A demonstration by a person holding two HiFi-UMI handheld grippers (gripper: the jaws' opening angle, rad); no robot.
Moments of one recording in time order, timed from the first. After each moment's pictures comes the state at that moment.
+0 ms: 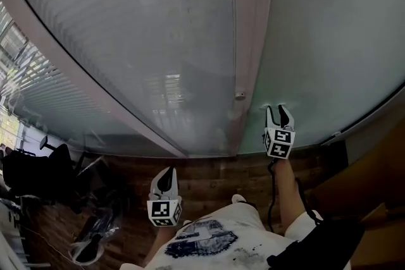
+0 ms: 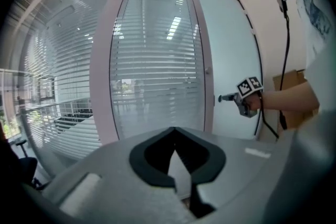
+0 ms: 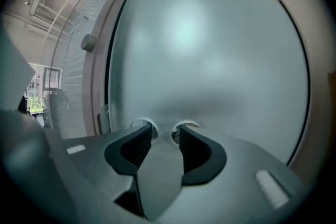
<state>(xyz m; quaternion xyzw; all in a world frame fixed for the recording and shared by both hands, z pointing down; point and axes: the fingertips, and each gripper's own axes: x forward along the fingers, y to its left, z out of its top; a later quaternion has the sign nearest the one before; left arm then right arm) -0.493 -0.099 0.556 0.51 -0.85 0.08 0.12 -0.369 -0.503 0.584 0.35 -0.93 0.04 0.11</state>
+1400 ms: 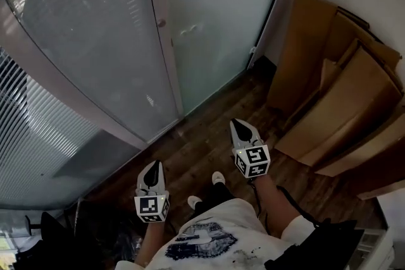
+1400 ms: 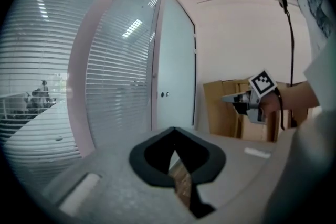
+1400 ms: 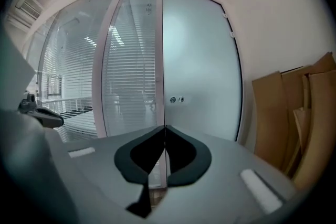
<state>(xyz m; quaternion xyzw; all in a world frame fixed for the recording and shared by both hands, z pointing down) -0.411 0.053 0.574 0.76 -0.63 0.08 0.10 -0.178 -0.094 0.558 0.49 -0.87 0.08 0.09</state>
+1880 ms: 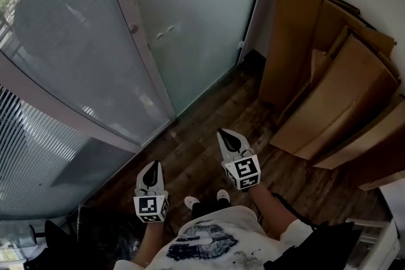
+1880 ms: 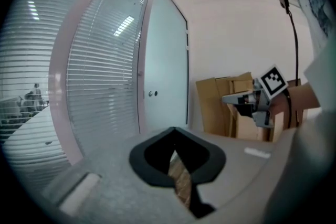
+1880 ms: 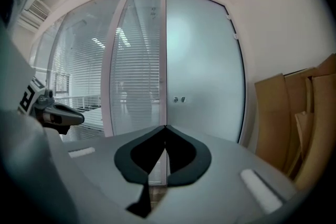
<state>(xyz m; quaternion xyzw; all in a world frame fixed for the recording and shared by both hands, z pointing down) -0.348 0.029 0.575 0.78 -0.61 0.10 0.10 -0.149 -0.067 0.561 0.46 -0.88 0.06 0.09</state>
